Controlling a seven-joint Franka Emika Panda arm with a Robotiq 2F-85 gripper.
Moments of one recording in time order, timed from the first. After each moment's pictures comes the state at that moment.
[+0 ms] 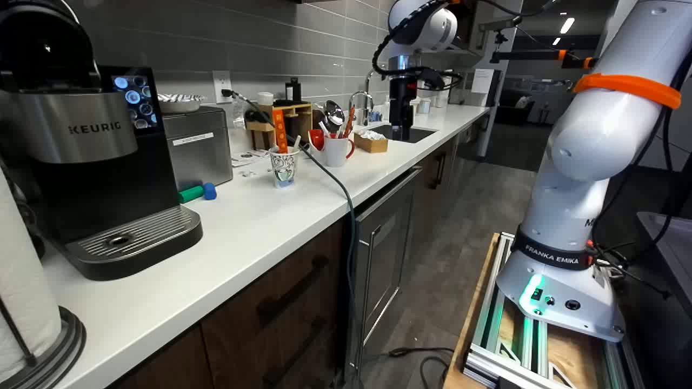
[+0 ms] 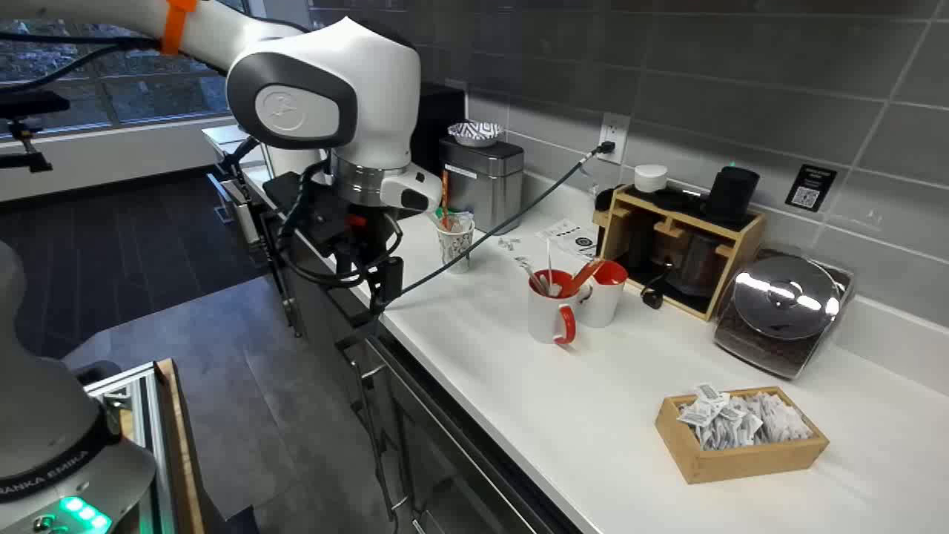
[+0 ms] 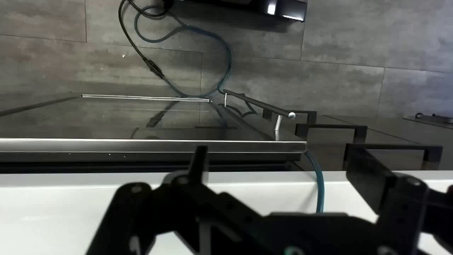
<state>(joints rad) -0.05 -0.28 -0.28 -2.37 0.02 1.92 -0.44</state>
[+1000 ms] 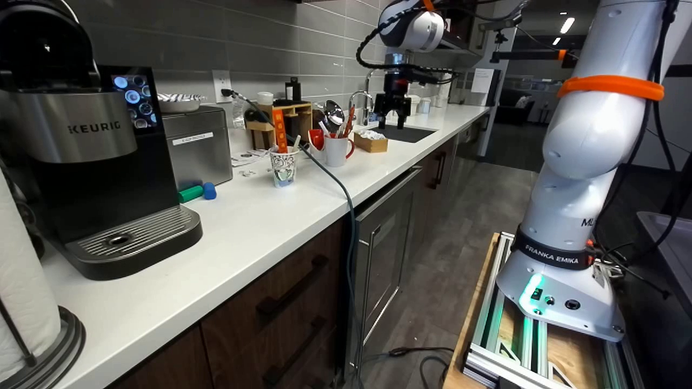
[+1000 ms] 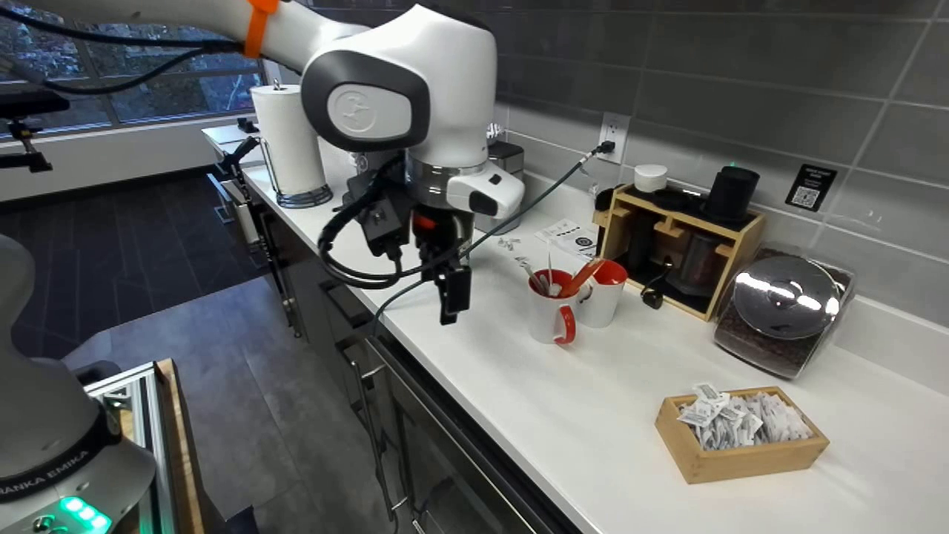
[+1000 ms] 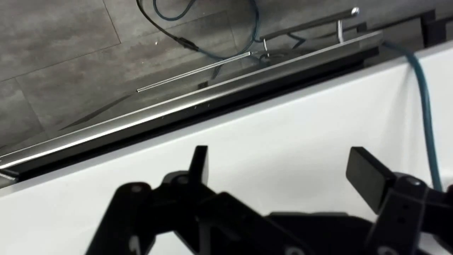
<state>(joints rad) -0.16 -0.05 -0.29 -2.12 0.06 2.01 -0.21</state>
